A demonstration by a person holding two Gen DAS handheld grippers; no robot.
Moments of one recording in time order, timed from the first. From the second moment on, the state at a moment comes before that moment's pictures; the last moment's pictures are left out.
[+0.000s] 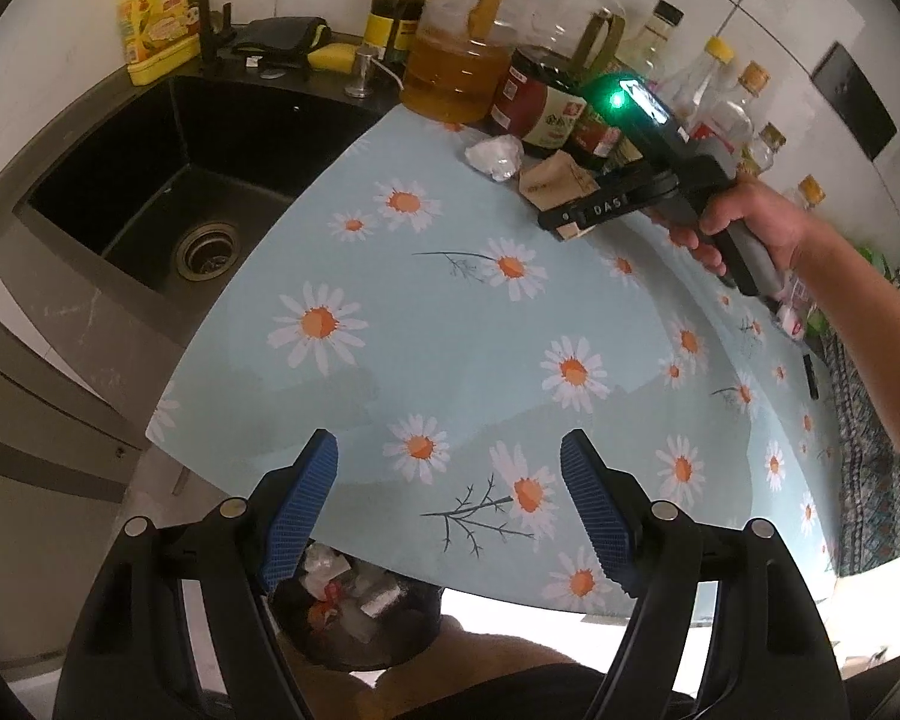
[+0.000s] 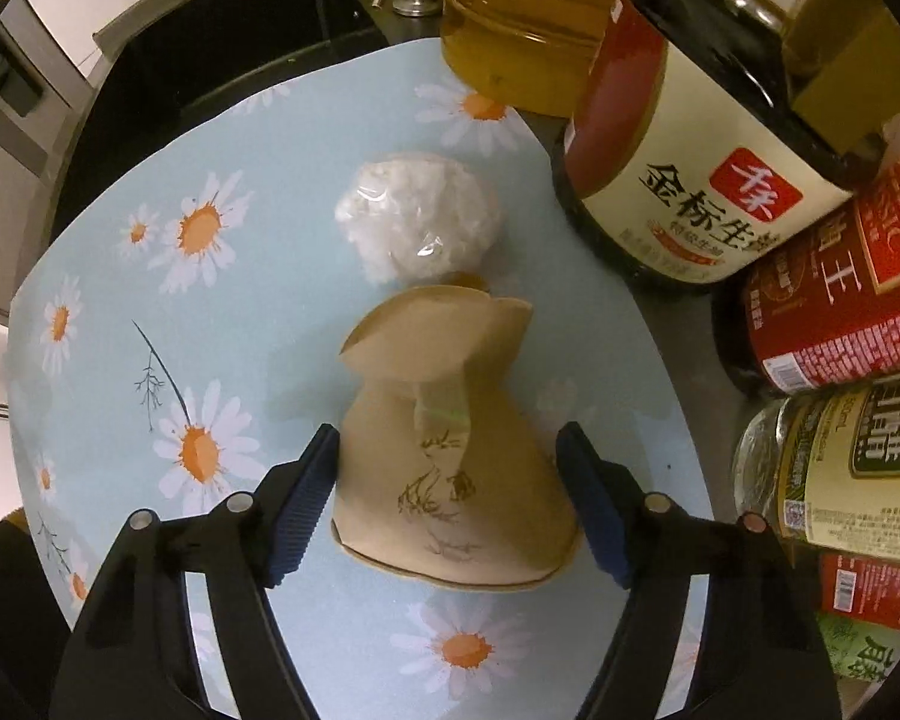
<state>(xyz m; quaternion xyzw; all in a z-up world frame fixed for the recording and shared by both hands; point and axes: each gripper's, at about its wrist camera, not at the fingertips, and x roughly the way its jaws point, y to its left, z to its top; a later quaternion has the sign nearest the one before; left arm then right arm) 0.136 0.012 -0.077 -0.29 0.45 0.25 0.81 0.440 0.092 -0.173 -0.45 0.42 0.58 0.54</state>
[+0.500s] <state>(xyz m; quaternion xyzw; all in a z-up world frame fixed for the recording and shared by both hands) 0.156 0.016 -0.076 -0.27 0.45 0.22 0.82 0.440 0.054 -0.146 -0.39 0.42 0.60 0.56</state>
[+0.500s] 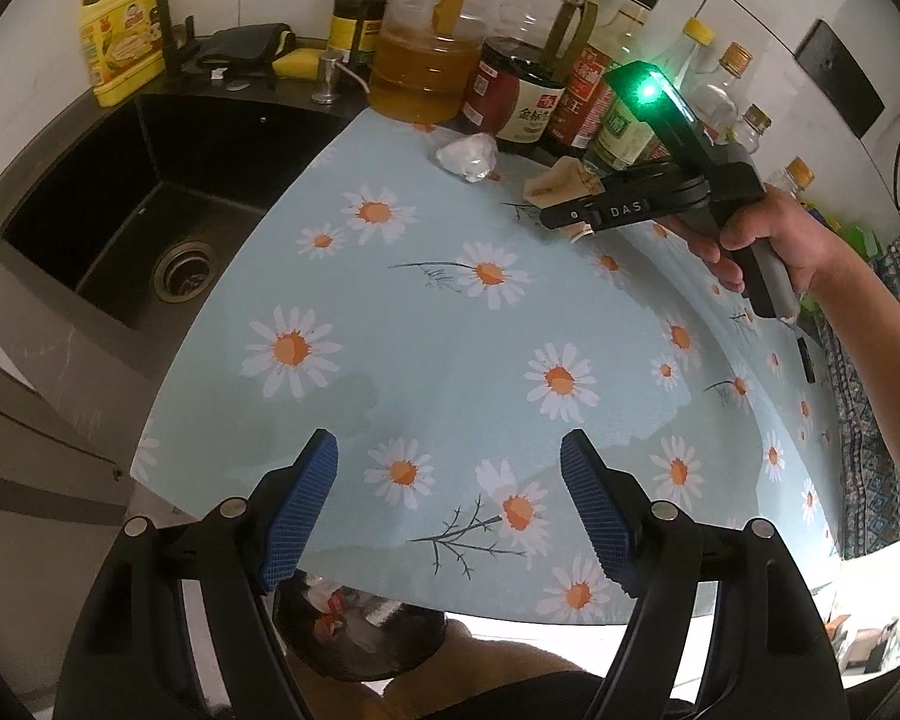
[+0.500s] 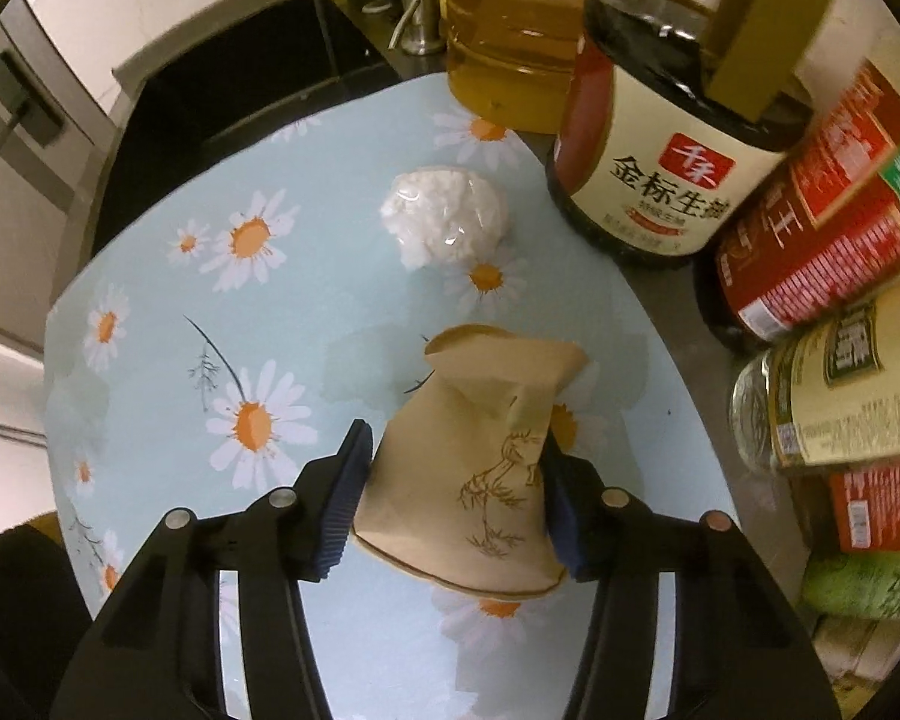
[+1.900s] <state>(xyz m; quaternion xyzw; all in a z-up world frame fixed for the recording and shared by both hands) 0.392 0.129 -0.116 -0.13 0.54 0.18 0.81 0.398 -0.191 -0.114 -0.13 0.46 0.56 0.67</state>
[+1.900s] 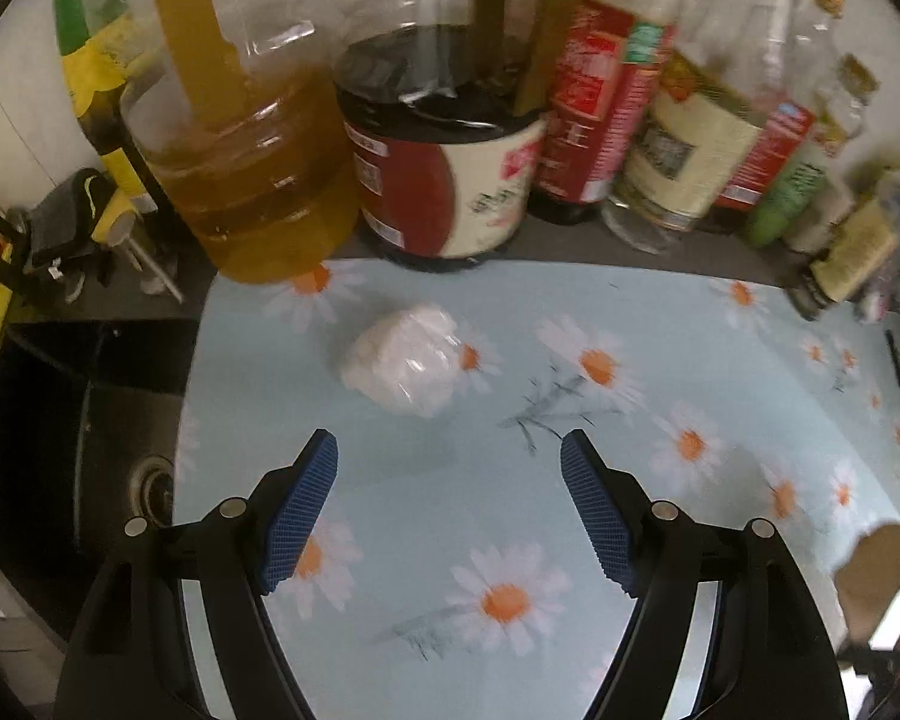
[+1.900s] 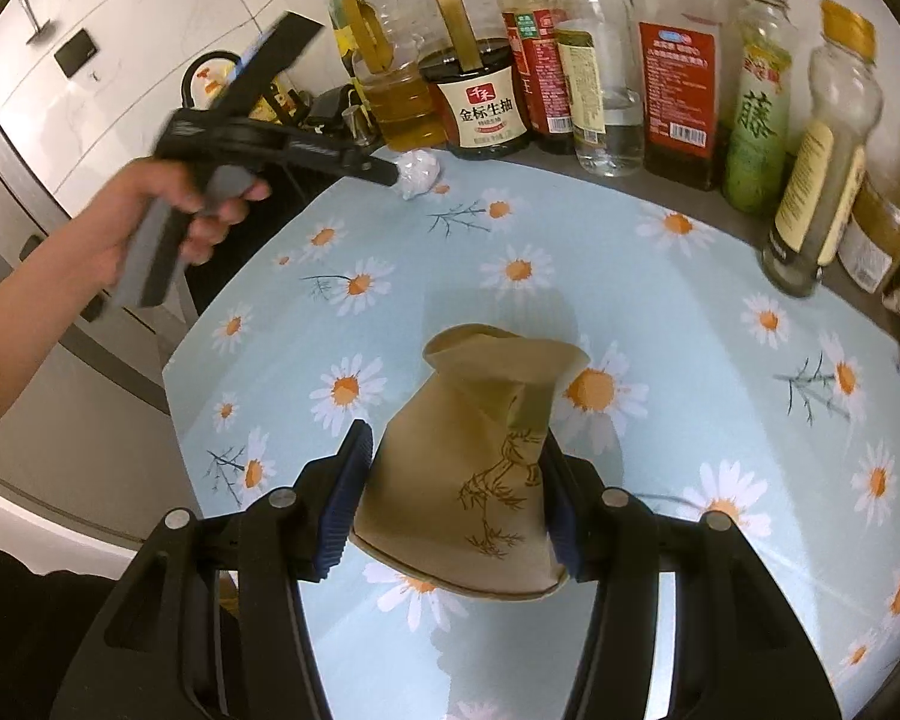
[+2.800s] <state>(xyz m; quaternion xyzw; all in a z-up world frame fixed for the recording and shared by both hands) 0.441 0.165 -0.153 -0.13 0.57 0.22 0.78 0.423 -0.223 -0.139 -0.07 0.49 0.57 0.66</state>
